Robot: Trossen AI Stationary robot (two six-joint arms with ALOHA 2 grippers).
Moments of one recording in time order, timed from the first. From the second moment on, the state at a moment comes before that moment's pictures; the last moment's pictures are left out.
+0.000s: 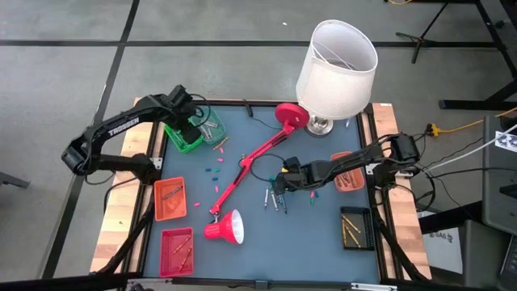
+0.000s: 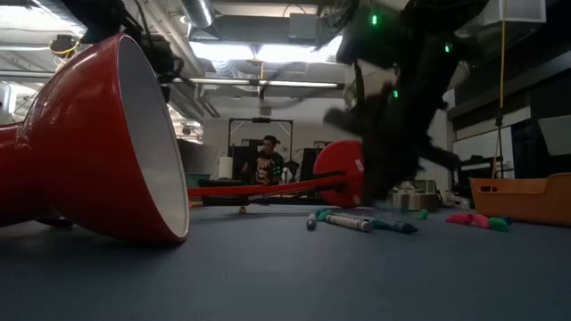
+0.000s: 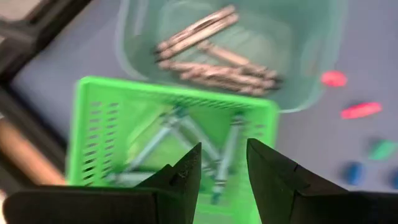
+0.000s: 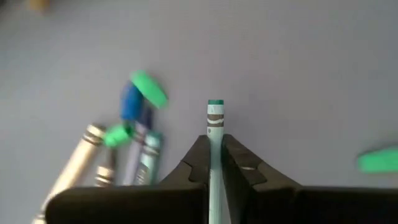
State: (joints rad) left arm 0.89 1.15 0.84 -0.91 0.02 0.05; right arm 0.15 1.77 1.01 -0.47 0.30 1.23
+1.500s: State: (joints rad) left arm 0.17 1.11 0.84 0.19 0.27 0.03; right arm 0.16 1.61 1.02 0.89 0.44 -0.19
